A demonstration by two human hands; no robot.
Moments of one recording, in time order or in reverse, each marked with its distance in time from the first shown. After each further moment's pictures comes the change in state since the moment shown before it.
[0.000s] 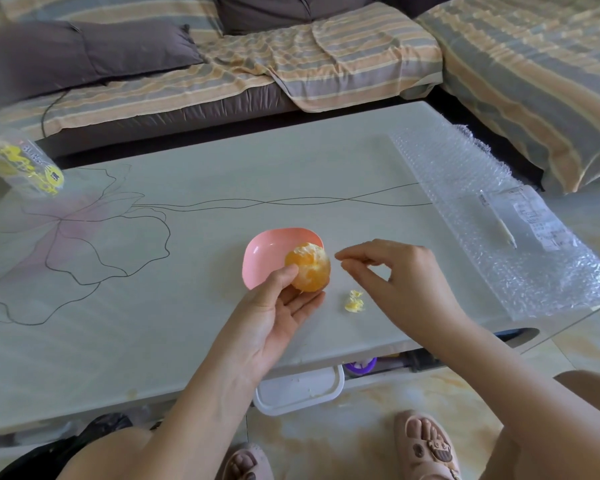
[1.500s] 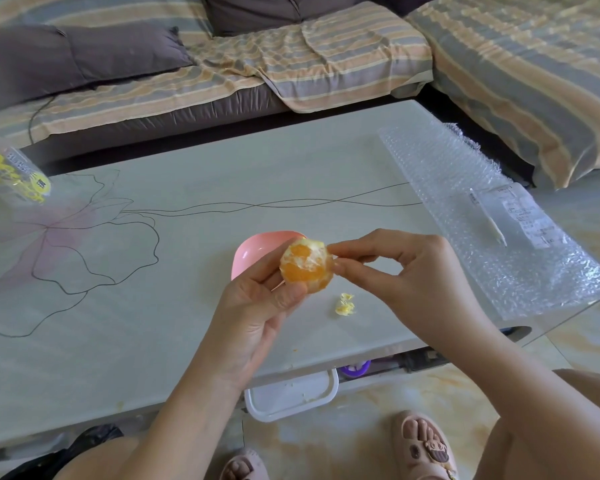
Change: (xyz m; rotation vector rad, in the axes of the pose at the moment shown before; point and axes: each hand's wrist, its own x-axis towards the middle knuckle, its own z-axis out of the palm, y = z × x) left_hand -0.004 0.006 -0.001 0.216 -0.314 0.261; right_hand -0.004 -0.019 -0.028 0.307 -0.003 -0.002
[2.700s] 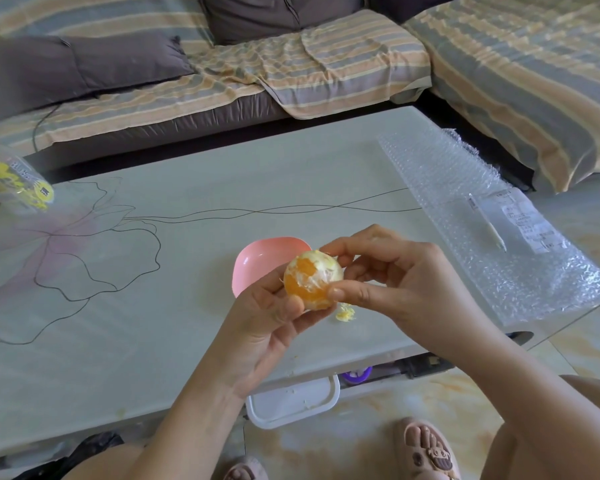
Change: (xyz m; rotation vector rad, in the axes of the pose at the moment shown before) left_hand 0.000 -0.001 0.006 -0.044 -0.145 -0.085; right_hand 0.002 0.001 -0.003 0.297 -0.174 -0.020
